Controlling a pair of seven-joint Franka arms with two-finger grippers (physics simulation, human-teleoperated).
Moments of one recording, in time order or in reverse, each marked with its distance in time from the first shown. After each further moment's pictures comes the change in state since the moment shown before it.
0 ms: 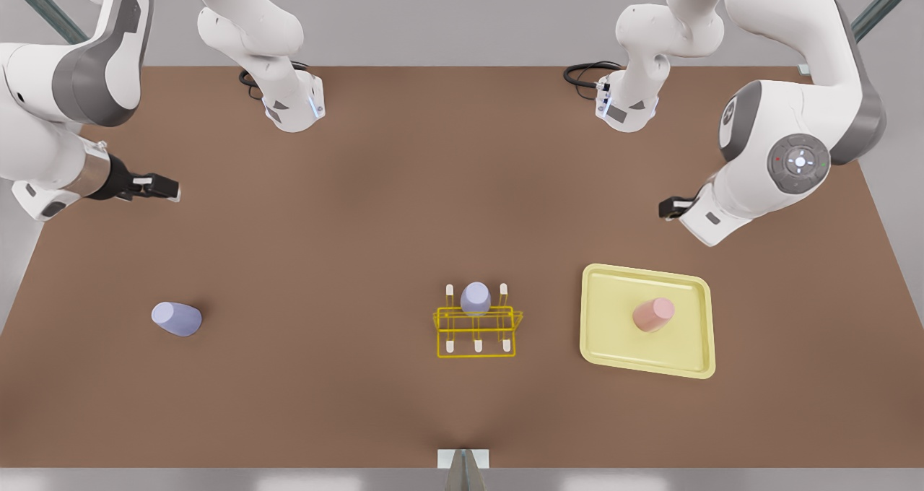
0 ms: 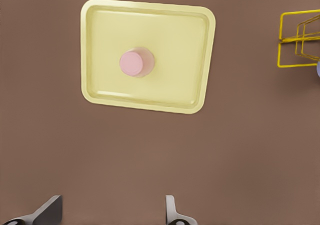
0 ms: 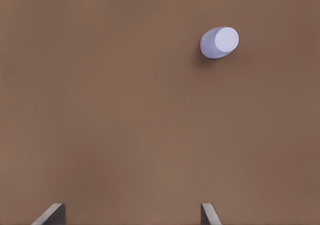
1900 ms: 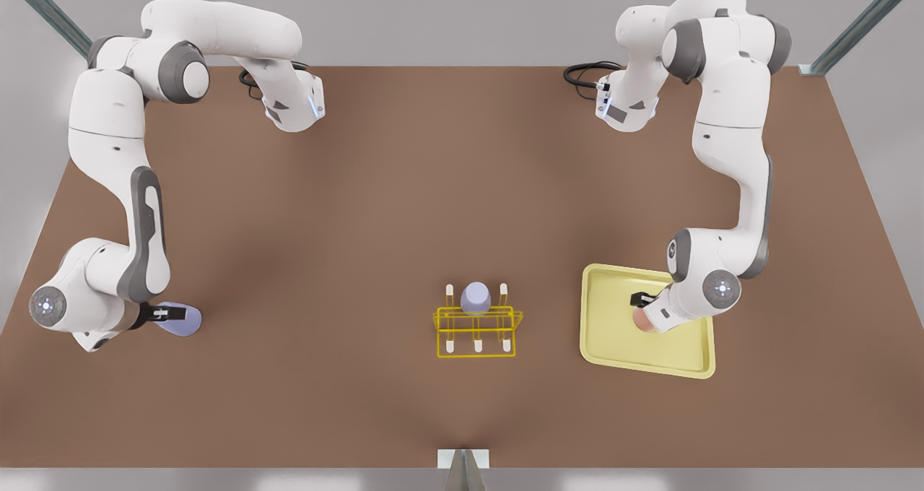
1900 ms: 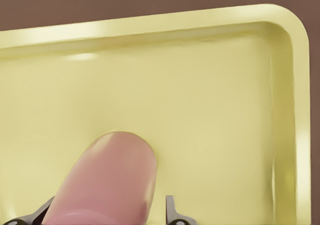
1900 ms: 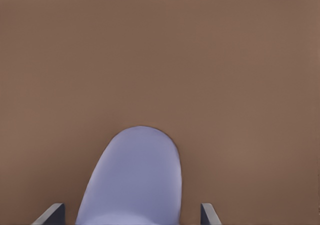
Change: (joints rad) left arm 0.073 0.456 0.058 -0.259 -0.087 0.843 0.340; right arm -0.178 0.693 -0.020 0.100 -0.075 0.653 -0.223
